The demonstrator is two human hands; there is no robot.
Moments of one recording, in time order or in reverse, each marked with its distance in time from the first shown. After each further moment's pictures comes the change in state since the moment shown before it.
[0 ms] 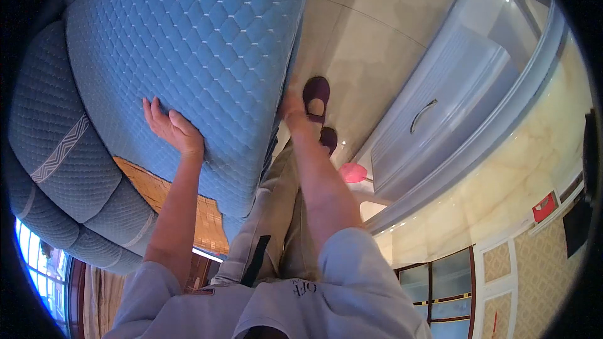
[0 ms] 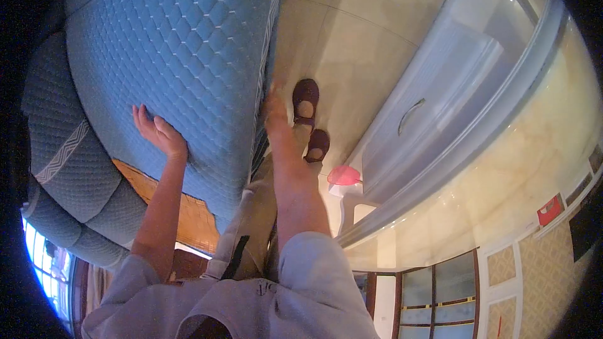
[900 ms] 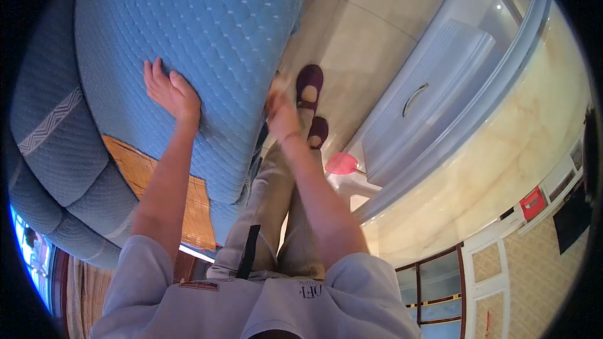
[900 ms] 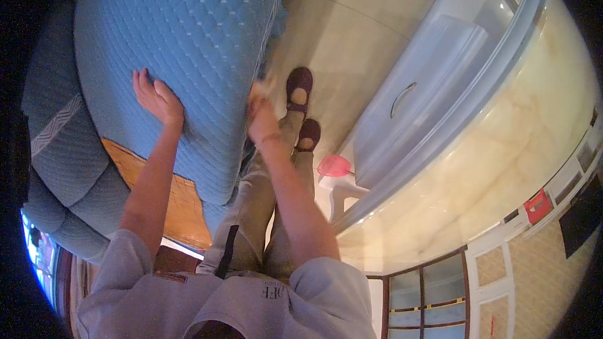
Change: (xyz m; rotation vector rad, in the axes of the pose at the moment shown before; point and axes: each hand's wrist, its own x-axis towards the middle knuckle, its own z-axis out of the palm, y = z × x) left_hand 0.005 0.007 0.003 0.023 0.049 0.020; right_hand -0.127 -0.059 -0.051 -0.112 0.032 -0.281
